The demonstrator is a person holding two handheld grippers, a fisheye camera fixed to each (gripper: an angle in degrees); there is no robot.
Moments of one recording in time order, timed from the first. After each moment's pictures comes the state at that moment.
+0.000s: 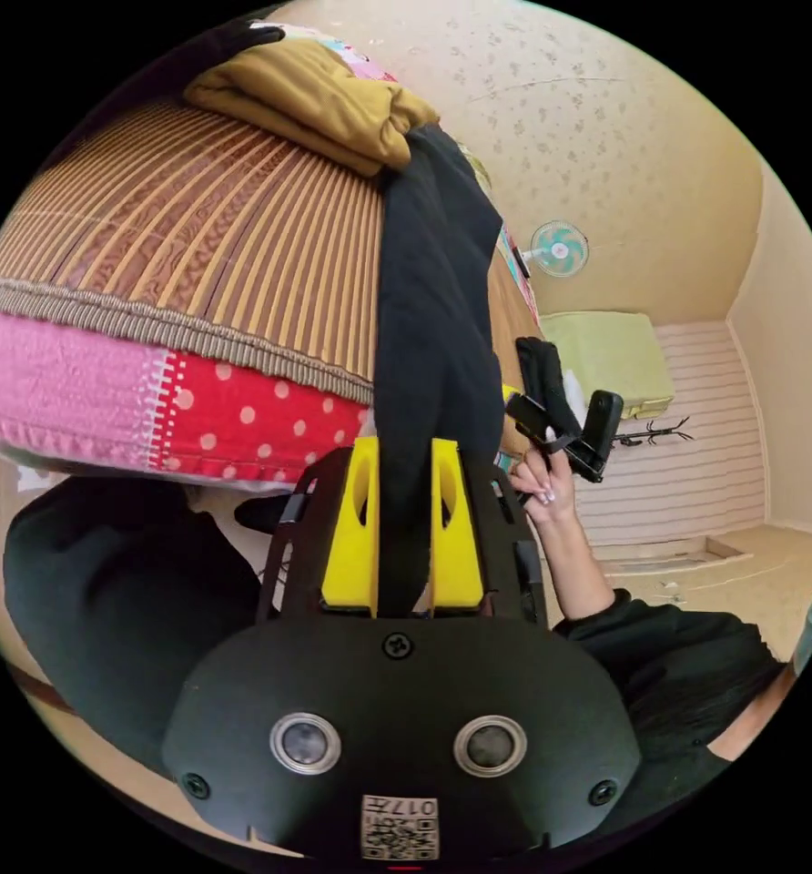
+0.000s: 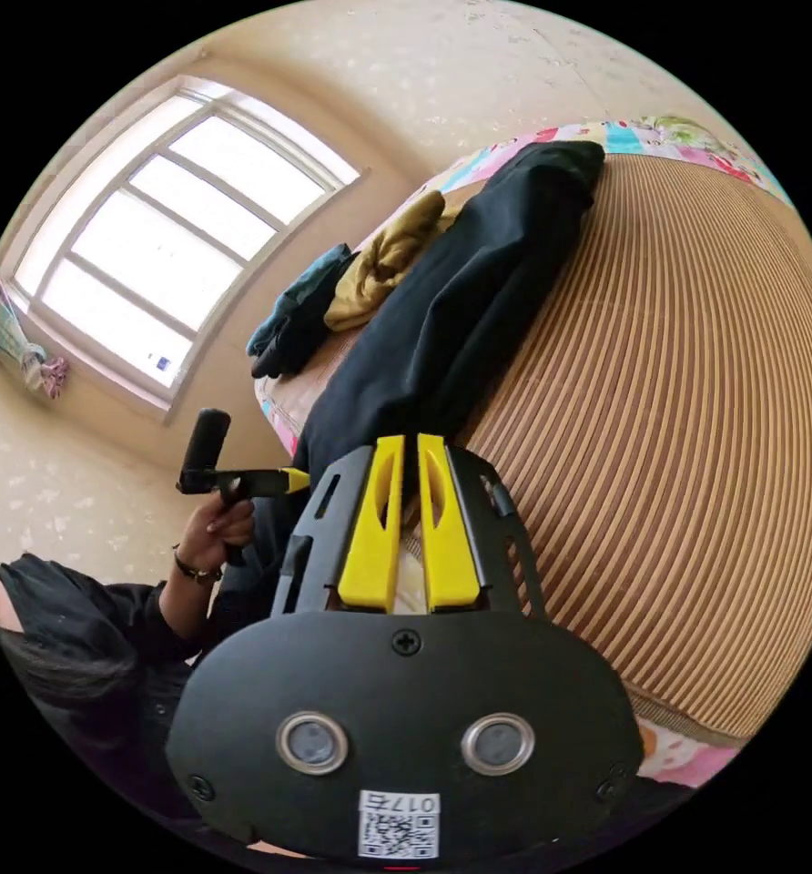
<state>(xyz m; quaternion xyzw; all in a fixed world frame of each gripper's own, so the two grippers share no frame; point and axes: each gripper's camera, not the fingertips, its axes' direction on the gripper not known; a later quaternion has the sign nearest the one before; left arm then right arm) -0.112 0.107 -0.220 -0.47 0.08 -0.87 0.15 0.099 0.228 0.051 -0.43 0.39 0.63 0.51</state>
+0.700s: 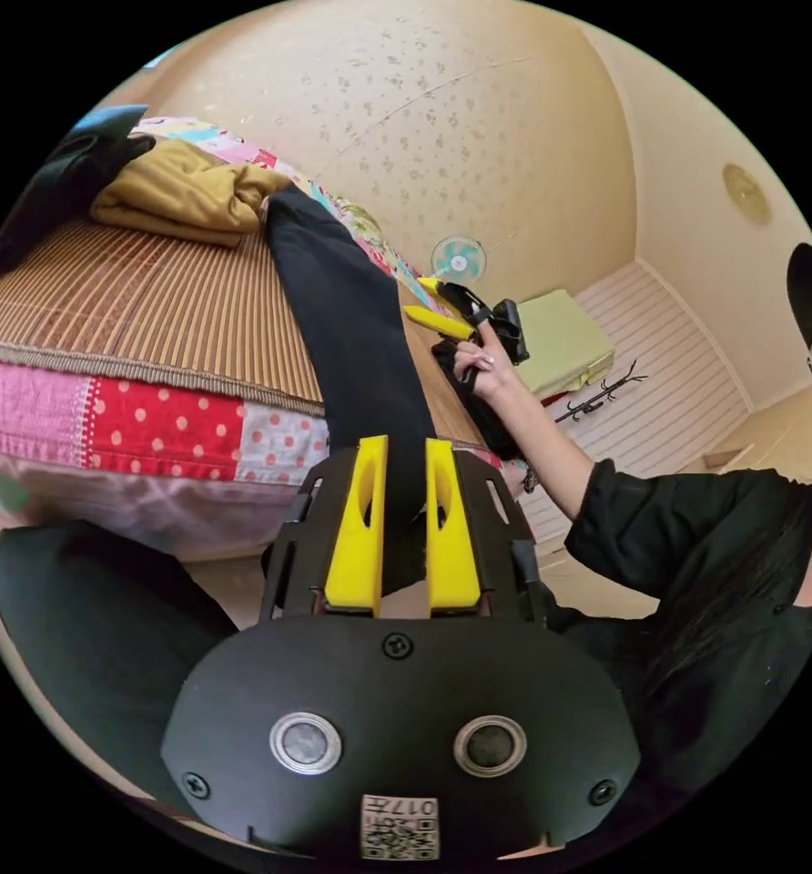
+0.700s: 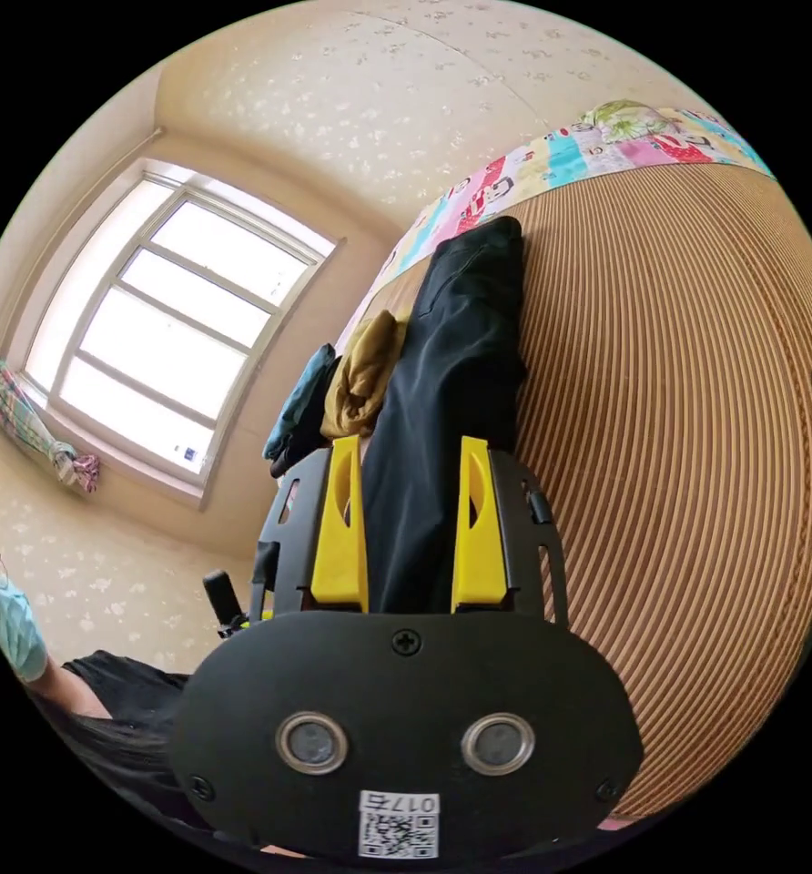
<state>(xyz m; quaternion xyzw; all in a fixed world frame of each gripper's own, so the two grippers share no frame) -0.137 0.019 -0.194 -0.39 0.08 -0.86 0.32 0.240 0.214 -0.094 -0.28 0.45 0.68 0.51</state>
